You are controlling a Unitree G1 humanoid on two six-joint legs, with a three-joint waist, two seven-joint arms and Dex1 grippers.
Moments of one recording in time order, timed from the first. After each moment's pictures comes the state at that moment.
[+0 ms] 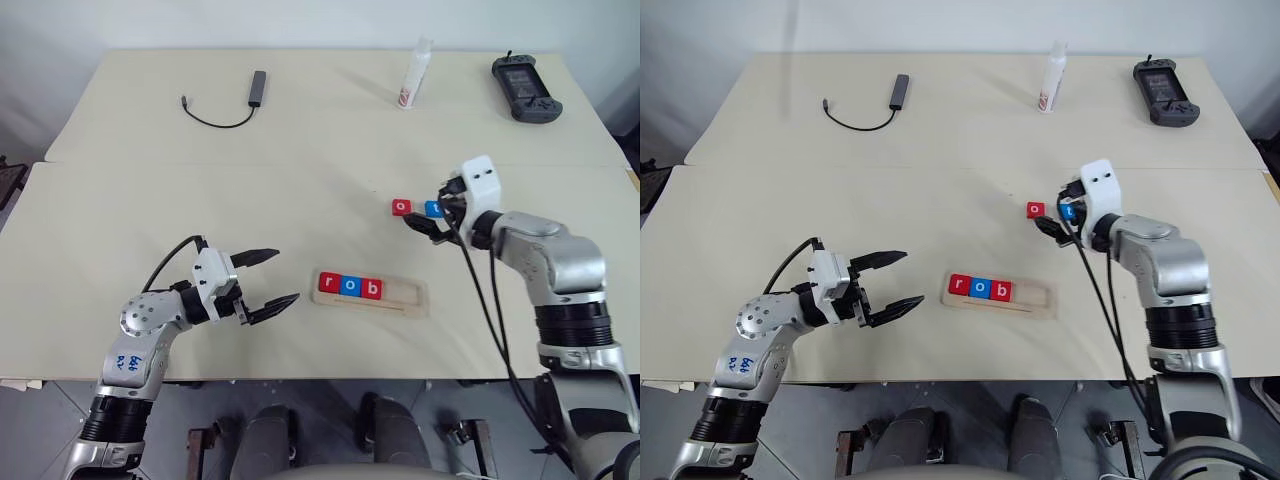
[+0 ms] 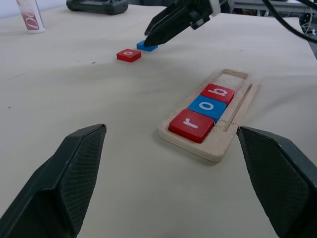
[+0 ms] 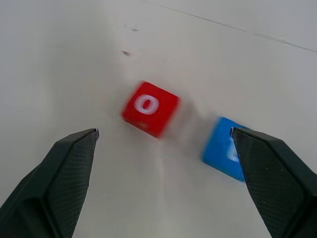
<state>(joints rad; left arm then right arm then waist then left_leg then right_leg) -0.17 0.50 0.02 -0.08 -0.37 0.04 -0.92 -0.67 -0.49 -0.02 0.07 0.31 0.91 0.42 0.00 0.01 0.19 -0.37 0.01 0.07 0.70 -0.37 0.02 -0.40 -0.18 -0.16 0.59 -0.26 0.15</state>
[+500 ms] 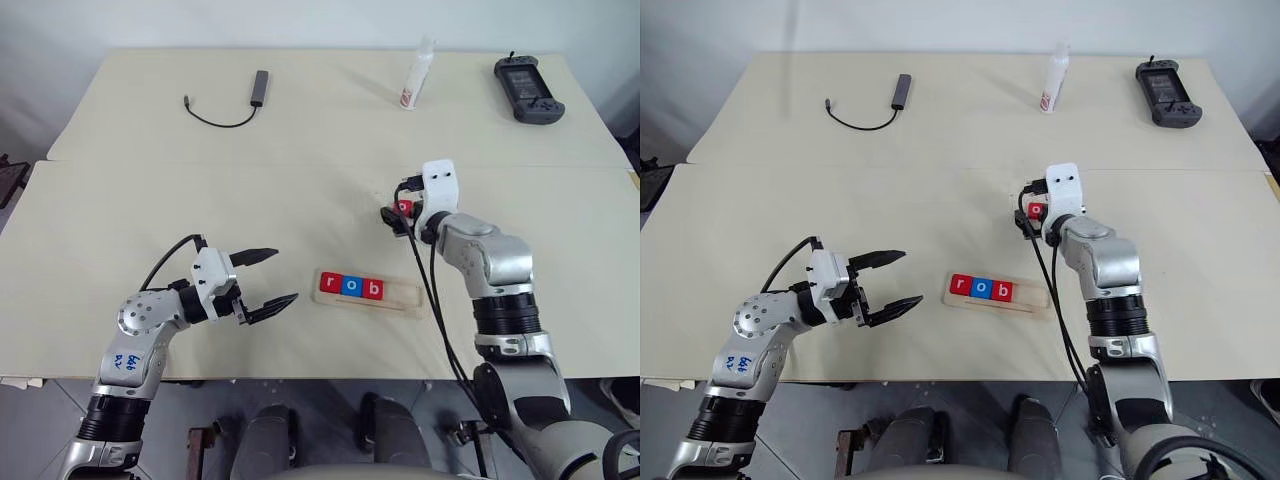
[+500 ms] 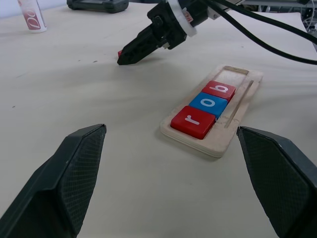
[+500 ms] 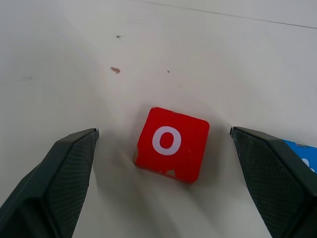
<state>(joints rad) -0.17 0.51 0.02 -0.08 -0.37 0.03 -0.93 -0.75 -0.24 -0.05 0.19 0.20 0.88 0.13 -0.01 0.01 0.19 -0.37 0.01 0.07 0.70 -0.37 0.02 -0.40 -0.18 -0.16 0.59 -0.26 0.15</state>
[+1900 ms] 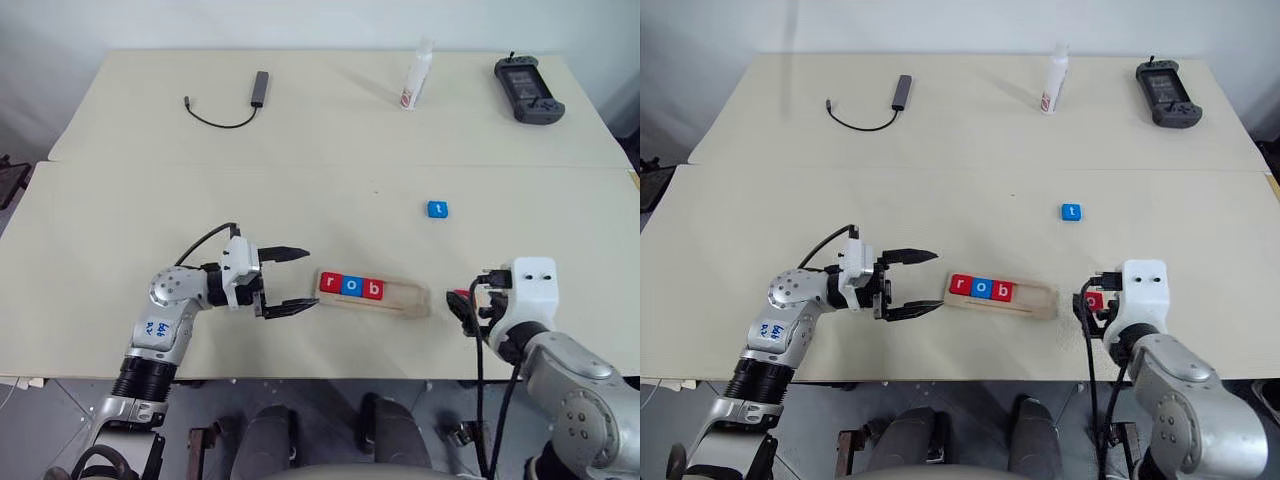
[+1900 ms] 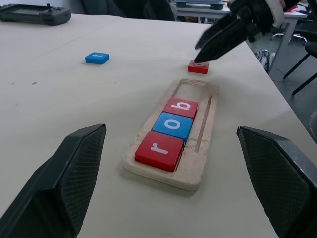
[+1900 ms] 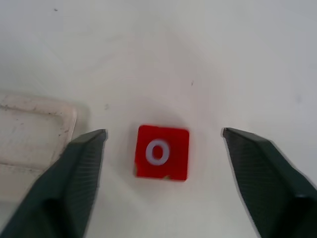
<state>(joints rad) -0.37 0.45 -0.07 0.13 -0.37 -0.01 -1.15 -0.11 -0.36 -0.41 -0.97 0.33 1.60 0.24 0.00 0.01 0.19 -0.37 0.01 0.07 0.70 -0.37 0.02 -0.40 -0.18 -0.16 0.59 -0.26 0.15</state>
